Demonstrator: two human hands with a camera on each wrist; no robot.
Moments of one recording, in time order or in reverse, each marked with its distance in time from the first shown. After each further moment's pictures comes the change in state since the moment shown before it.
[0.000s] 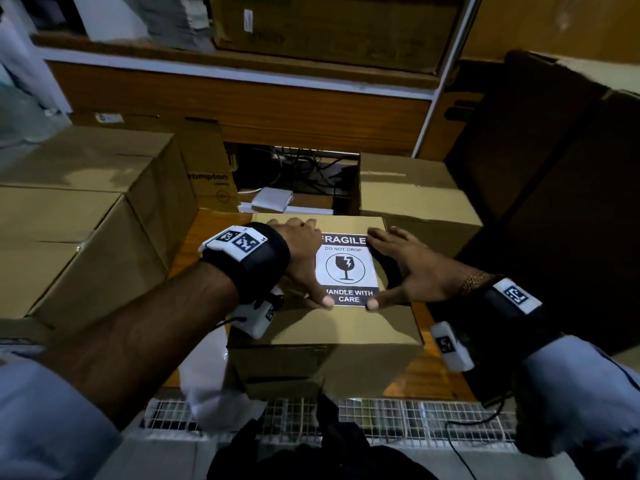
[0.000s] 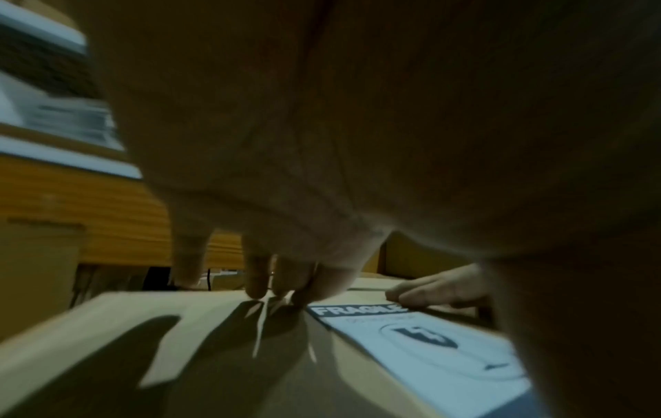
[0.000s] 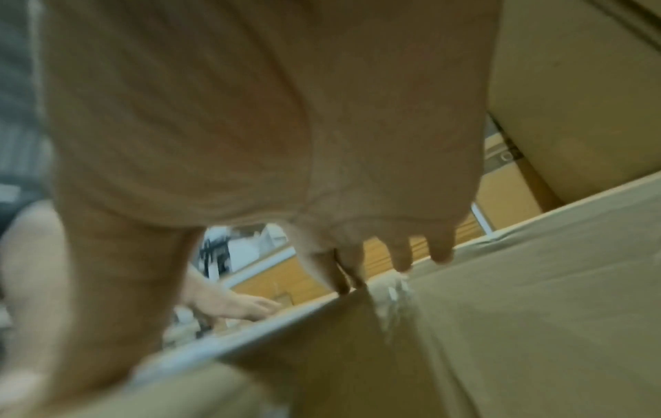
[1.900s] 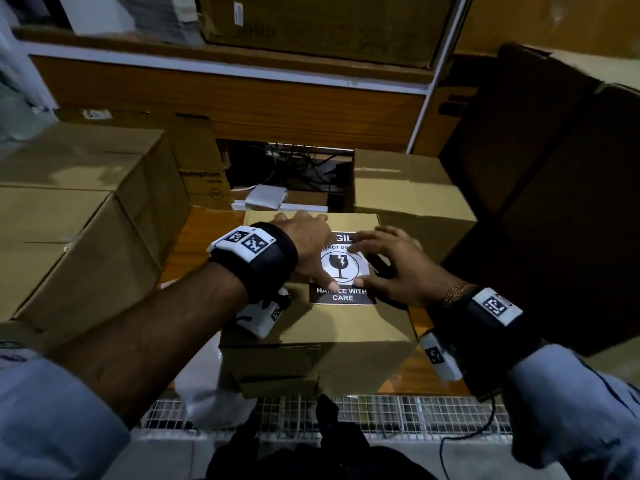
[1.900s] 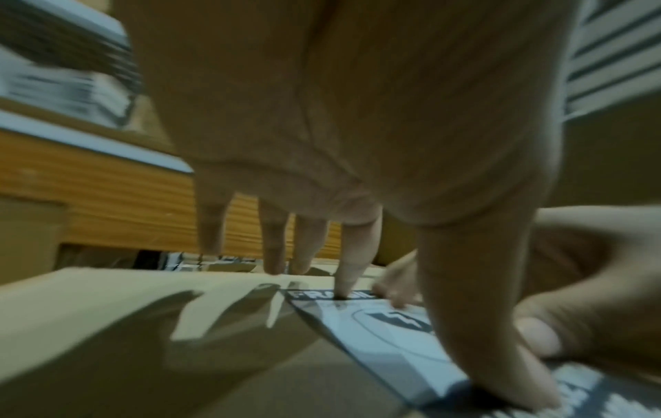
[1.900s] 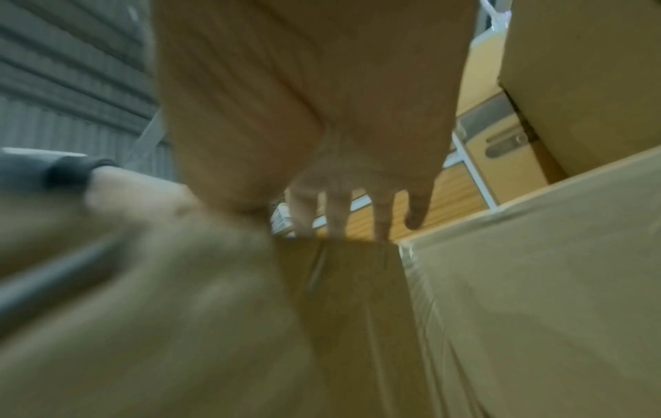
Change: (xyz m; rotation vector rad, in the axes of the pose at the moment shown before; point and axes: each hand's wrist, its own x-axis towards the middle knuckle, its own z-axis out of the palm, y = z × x) left_hand 0.011 0.017 -0.004 0.063 0.069 0.036; right_hand 0.010 0.006 0.024 0.025 0.218 -0.070
